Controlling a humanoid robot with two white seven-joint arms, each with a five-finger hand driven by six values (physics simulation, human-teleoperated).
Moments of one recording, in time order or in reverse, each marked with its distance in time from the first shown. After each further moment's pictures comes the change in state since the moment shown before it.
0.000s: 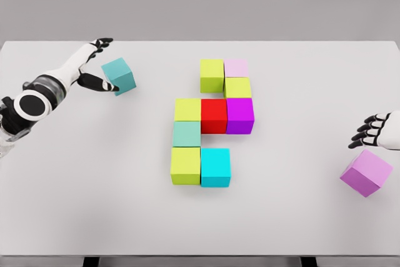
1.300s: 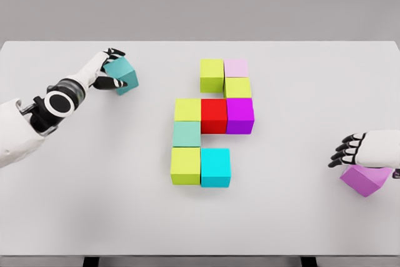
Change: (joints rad) left arm 0.011 -0.158 -0.008 0.217 -0.012 -0.008 -0.011; right arm 0.066 0.077 0.018 -0.002 0.000 0.000 0.000
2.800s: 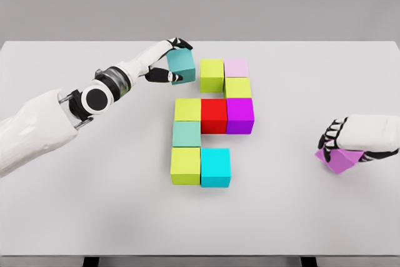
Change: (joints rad) left arm -0.049 -0.150 0.001 -0.004 -0.269 -0.200 -0.190; right arm -0.008 0.105 -0.073 0.028 -0.078 0.000 0.000
